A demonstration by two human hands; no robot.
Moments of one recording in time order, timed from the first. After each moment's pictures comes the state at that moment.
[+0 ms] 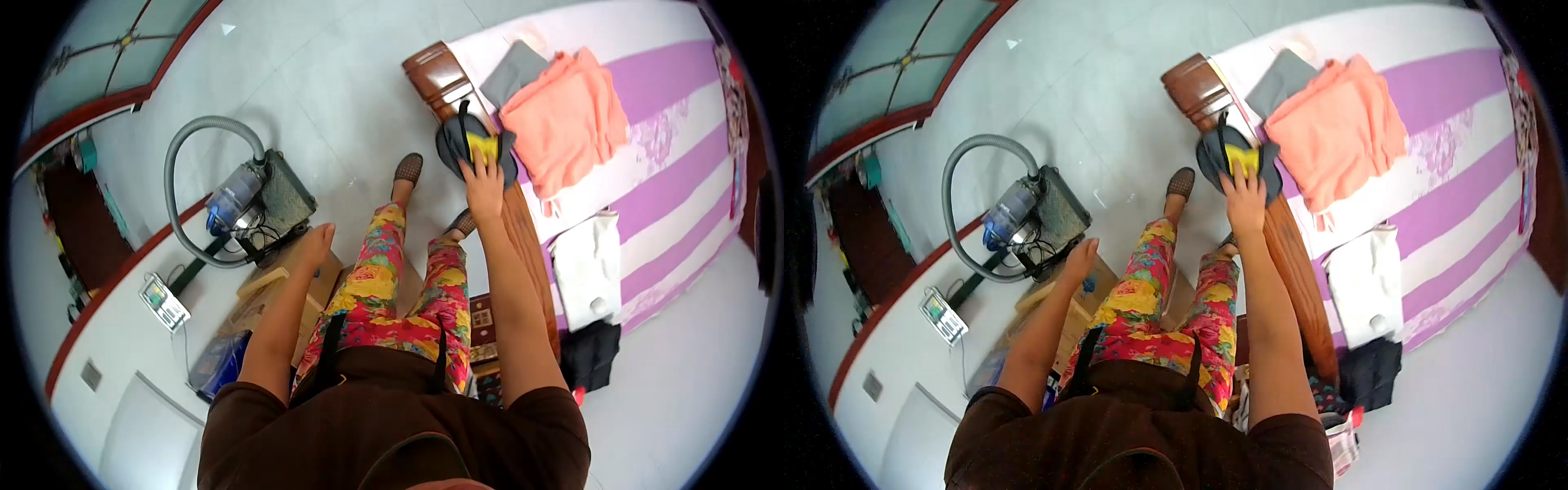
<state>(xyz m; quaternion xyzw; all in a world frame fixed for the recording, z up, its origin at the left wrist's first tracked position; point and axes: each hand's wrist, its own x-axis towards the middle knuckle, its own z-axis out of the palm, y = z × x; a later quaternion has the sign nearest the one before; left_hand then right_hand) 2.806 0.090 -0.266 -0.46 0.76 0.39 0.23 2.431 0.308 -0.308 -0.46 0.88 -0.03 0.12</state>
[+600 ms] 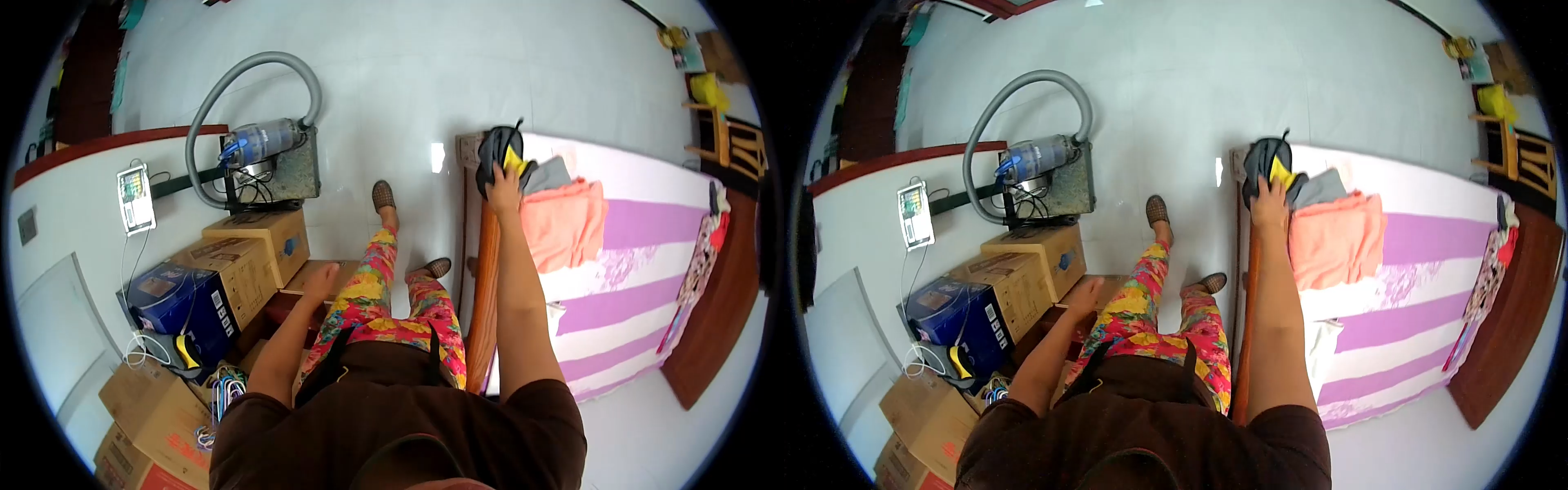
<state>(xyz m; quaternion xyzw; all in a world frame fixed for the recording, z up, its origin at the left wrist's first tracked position) 2.897 0.209 -0.186 -0.64 0.58 0.49 0.13 2.377 0.149 -0.243 -0.46 0.85 0.01 0.26</state>
